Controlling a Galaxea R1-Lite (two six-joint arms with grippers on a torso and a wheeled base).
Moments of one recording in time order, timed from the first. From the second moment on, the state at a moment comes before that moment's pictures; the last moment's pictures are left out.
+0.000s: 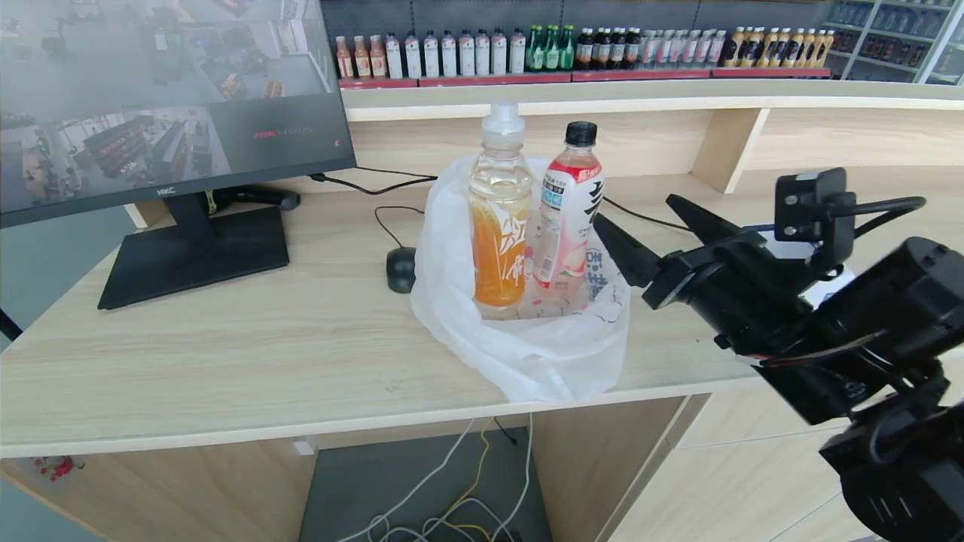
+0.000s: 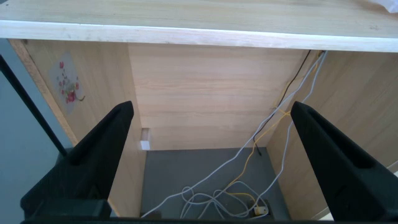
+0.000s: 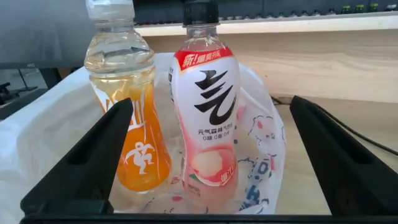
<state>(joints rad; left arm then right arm) 0.00 0.00 0.00 0.00 0.00 0.00 0.52 1.75 -0.58 -1.57 -0.01 -0.02</state>
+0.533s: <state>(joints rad) 0.00 0.00 0.00 0.00 0.00 0.00 0.47 1.24 -0.03 -1.55 -0.10 -0.01</state>
